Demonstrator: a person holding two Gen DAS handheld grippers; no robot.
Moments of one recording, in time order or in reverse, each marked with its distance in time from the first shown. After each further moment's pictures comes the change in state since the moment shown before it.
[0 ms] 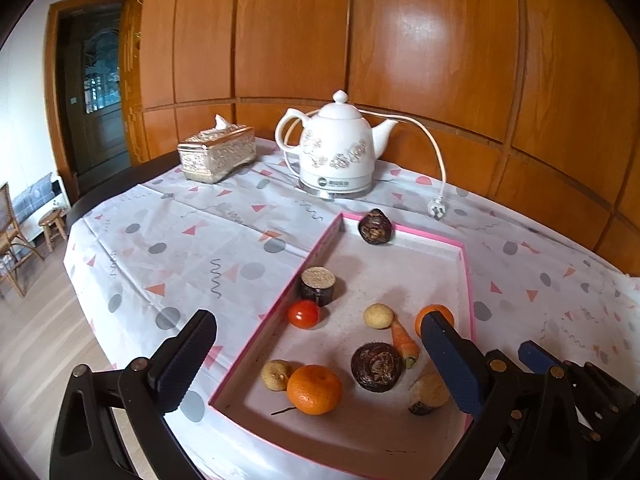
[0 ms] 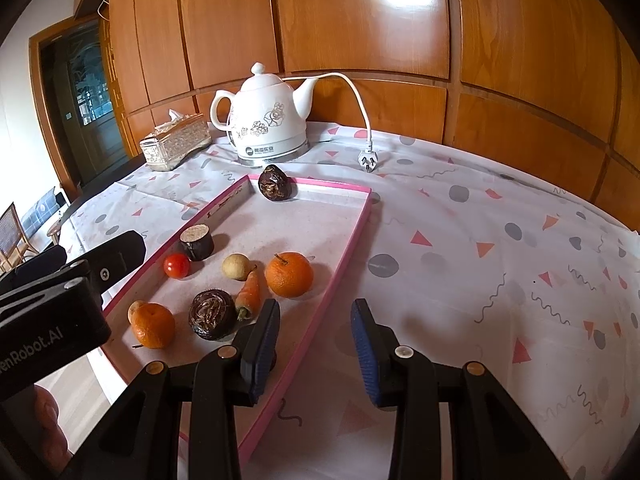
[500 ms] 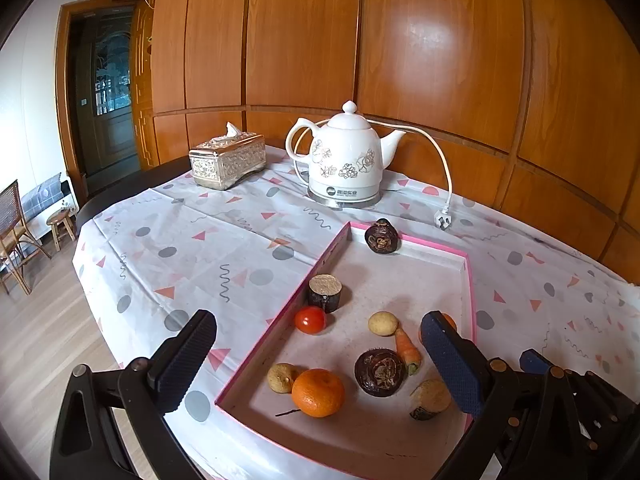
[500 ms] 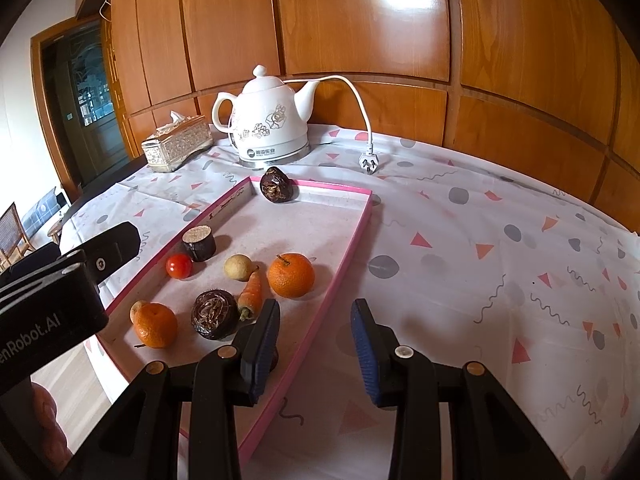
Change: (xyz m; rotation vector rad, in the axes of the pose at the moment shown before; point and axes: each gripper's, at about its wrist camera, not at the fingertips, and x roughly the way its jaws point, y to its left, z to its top) left arm -0.007 0.001 0.000 -0.017 -0.022 0.014; right arm -0.002 0.001 0.000 -0.004 -0.009 -0.001
